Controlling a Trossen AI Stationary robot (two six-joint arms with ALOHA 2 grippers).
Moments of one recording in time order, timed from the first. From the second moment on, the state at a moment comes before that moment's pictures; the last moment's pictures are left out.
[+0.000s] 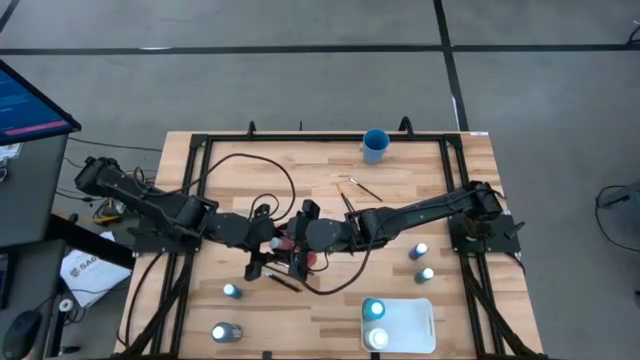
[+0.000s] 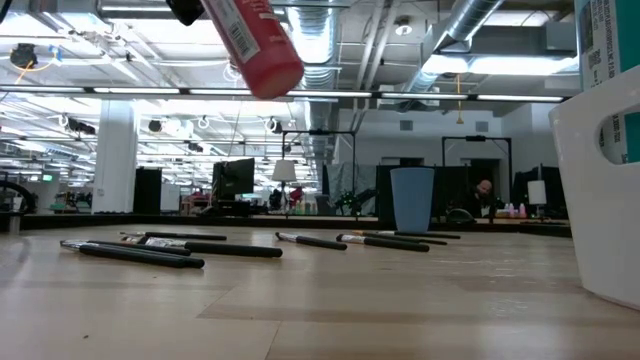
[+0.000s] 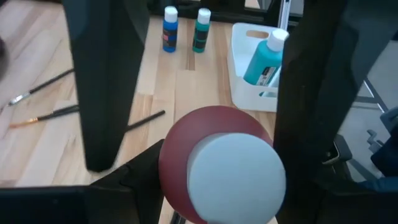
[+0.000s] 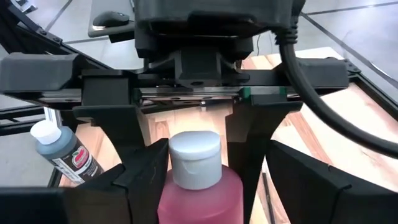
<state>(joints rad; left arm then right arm) -0.37 1.17 0.97 -0.37 -0.24 -0.30 0.28 1.95 1.80 -0.31 0.36 0.25</state>
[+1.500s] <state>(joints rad) -0.34 1.17 0.97 -0.32 -0.23 -0.29 0.29 1.94 1.79 -0.34 0.37 0.21</state>
